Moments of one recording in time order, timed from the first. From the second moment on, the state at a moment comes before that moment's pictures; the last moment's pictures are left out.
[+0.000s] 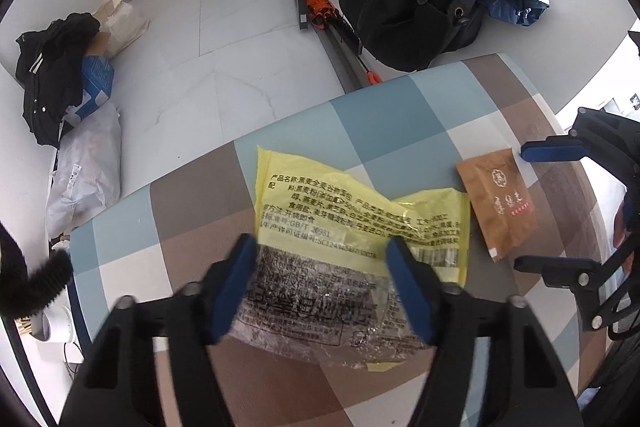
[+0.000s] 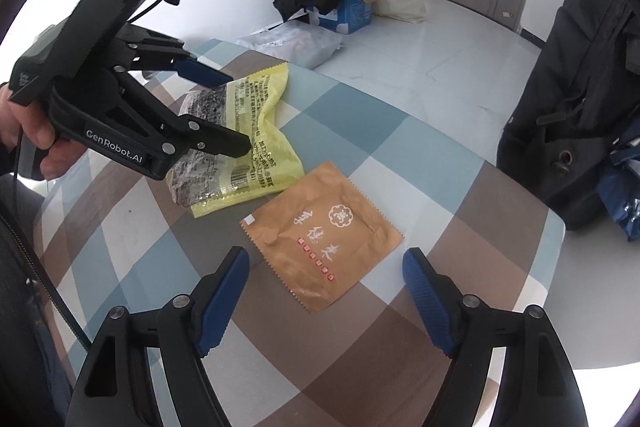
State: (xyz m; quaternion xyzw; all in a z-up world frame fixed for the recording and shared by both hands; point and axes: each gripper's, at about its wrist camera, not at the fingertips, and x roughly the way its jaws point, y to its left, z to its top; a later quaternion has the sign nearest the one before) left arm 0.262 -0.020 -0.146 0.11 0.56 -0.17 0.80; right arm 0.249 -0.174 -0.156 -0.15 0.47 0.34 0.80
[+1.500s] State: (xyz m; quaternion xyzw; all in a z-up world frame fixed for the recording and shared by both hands) left arm 0.271 0.036 -0.140 -0.05 0.60 -0.17 0.78; right arm 0.214 -0.130 -0.099 -0.19 0.37 0.28 0.86
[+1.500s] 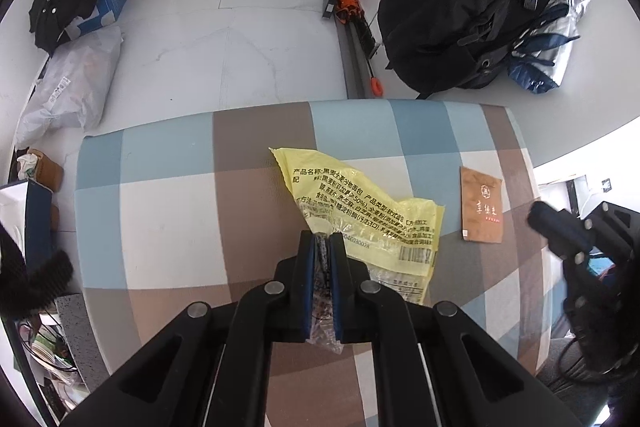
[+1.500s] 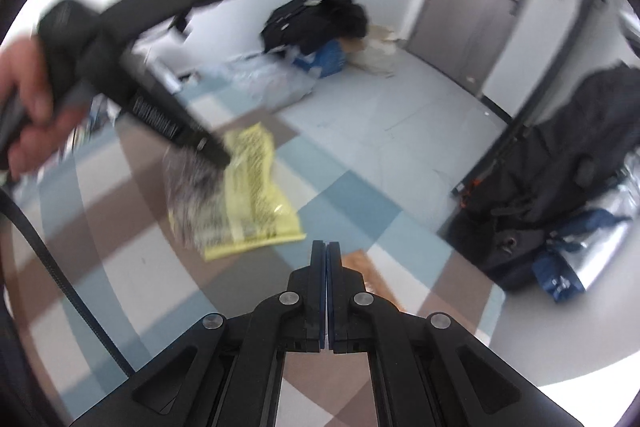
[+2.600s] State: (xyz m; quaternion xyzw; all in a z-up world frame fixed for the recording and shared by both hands) left arm 0.265 0.060 -0.133 -0.11 0.60 -0.17 0.78; right arm 0.235 -0.109 -0.152 -0.28 0.41 0.24 0.83
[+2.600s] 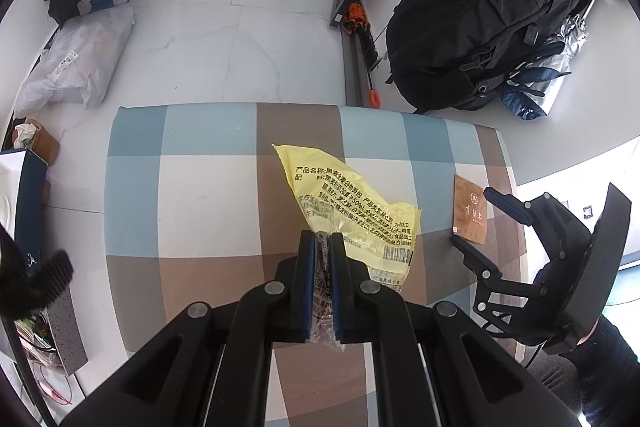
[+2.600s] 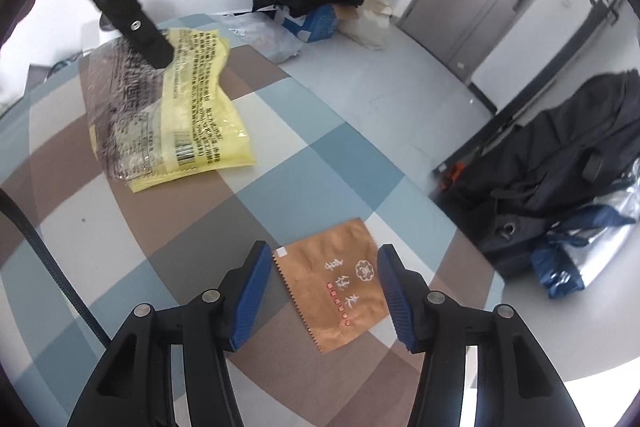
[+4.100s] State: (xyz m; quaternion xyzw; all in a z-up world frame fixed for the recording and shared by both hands) left arm 0.273 0.064 -0.147 -0.12 0.62 -0.16 0.76; right arm 0.270 -0.148 -0.153 -0.19 0.47 0.30 0.81
